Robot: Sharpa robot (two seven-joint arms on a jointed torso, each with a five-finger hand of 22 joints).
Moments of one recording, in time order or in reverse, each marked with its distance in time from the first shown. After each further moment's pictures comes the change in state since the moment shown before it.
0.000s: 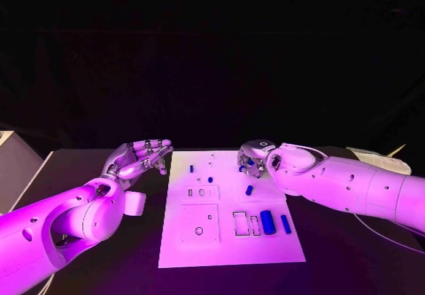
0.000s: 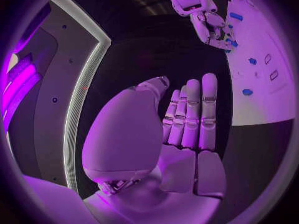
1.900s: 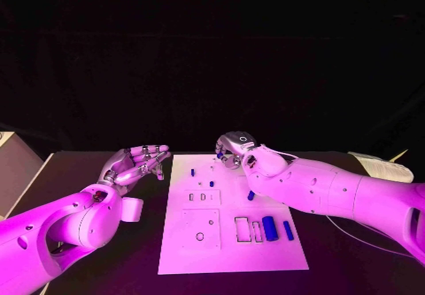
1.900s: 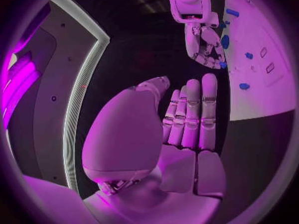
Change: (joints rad) left arm 0.000 -0.007 0.004 0.001 0.000 0.000 -0.001; left_hand 0.000 0.000 0.006 -0.006 0.000 0.000 0.000 0.000 0.002 -0.003 0.004 0.000 0.000 0.000 0.000 0.004 0.000 0.000 -0.007 0.000 0.008 0.003; right arm 0.001 0.188 0.006 -0.129 -0.055 -0.284 -0.071; right_hand 0.047 0.044 0.061 -0.061 -0.025 0.054 -0.008 0.044 0.055 0.072 0.005 -0.004 0.032 0.002 -0.009 0.014 0.001 0.000 0.002 -0.009 0.000 0.007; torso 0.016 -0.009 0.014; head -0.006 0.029
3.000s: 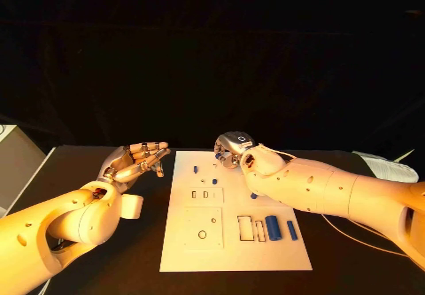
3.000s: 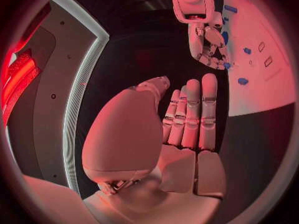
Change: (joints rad) left arm 0.000 0.000 0.012 -0.001 0.000 0.000 -0.001; left_hand 0.000 0.000 0.000 0.000 0.000 -0.004 0.004 0.000 0.001 0.000 0.000 0.000 0.000 -0.004 0.004 0.000 0.000 0.000 0.000 0.000 0.003 0.002; right arm -0.003 0.022 0.000 -0.029 0.036 0.015 0.018; right_hand -0.006 -0.006 0.000 0.000 0.004 -0.003 0.003 -0.003 0.001 0.004 -0.004 -0.007 -0.003 0.000 0.000 0.000 0.000 0.000 0.000 0.000 0.000 0.000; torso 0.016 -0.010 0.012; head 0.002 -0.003
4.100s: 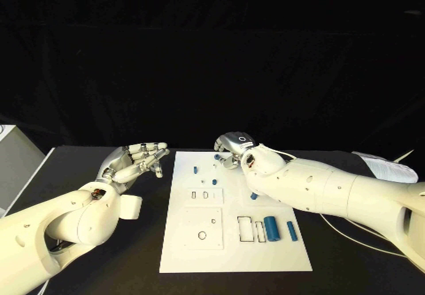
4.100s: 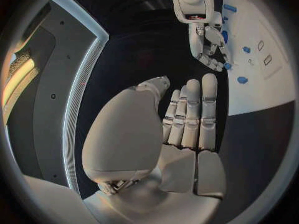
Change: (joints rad) left arm 0.000 -0.005 0.002 0.000 0.000 0.000 -0.001; left_hand 0.000 0.000 0.000 0.000 0.000 0.000 0.000 0.000 0.000 0.000 0.000 0.000 0.000 0.000 0.000 0.000 0.000 0.000 0.000 0.000 0.000 0.000; right arm 0.001 0.006 0.000 -0.024 0.019 0.000 0.018; right_hand -0.042 -0.050 -0.044 0.022 -0.053 -0.125 0.029 -0.083 -0.010 -0.187 0.024 0.006 -0.036 -0.002 0.031 -0.010 -0.051 0.000 -0.027 0.027 -0.023 -0.022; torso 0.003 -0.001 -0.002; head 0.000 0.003
